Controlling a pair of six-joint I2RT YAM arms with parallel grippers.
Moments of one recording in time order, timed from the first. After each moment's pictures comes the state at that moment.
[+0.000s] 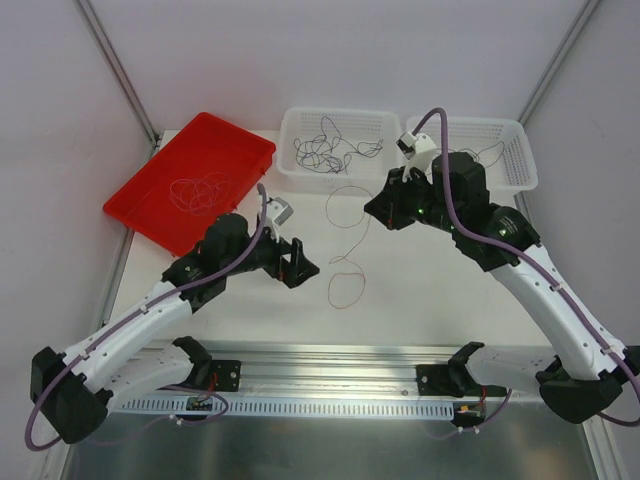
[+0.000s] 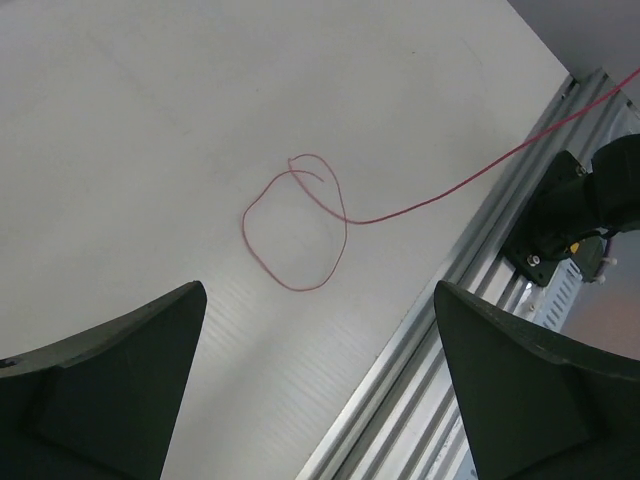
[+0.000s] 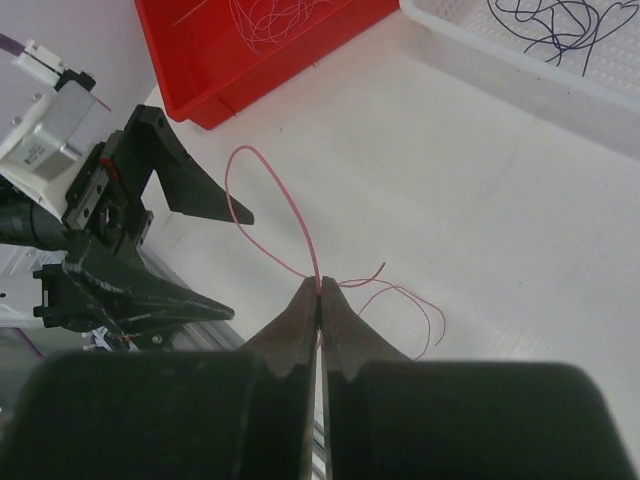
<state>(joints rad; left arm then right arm) -0.62 0.89 0.73 -0.25 0.35 -0.30 0.67 1.16 1.45 -0.71 -0.14 0.31</state>
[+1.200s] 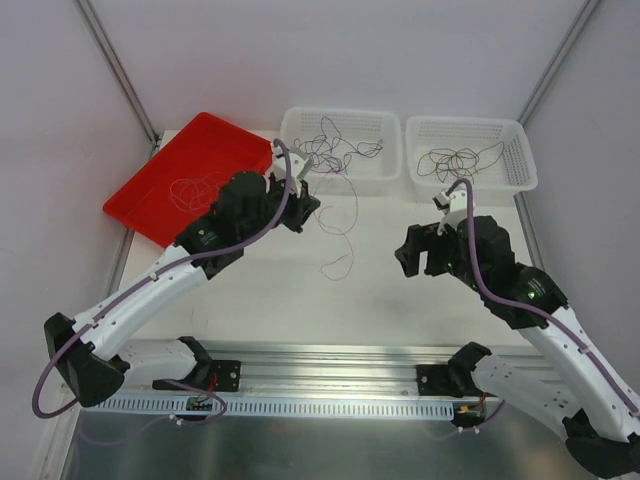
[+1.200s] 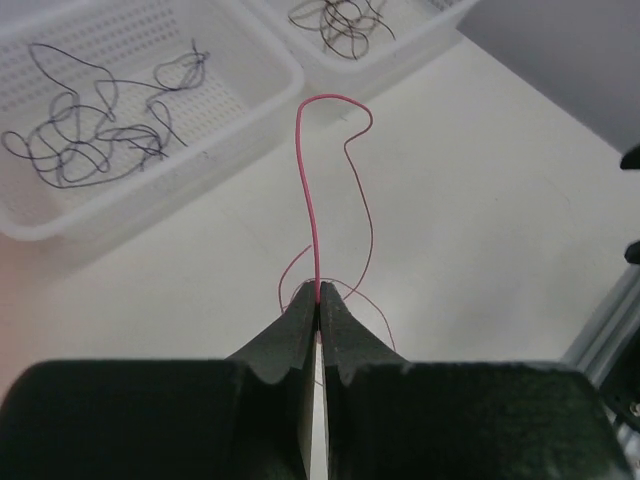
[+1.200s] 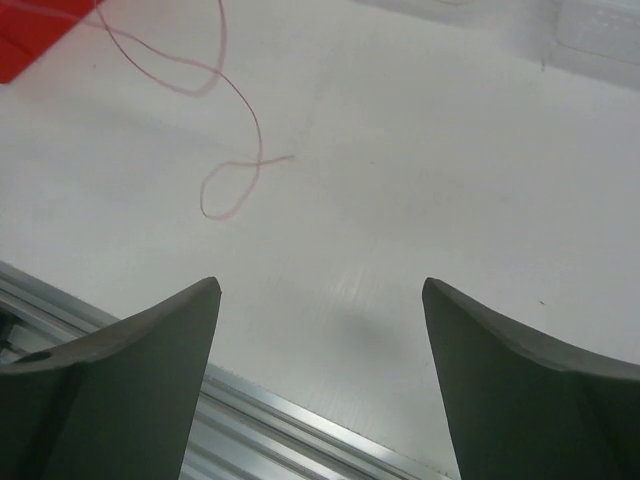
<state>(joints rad) -0.77 1.16 1.12 -0.21 0.04 -0.10 0.67 0.80 1.07 -0.79 0.14 0.28</state>
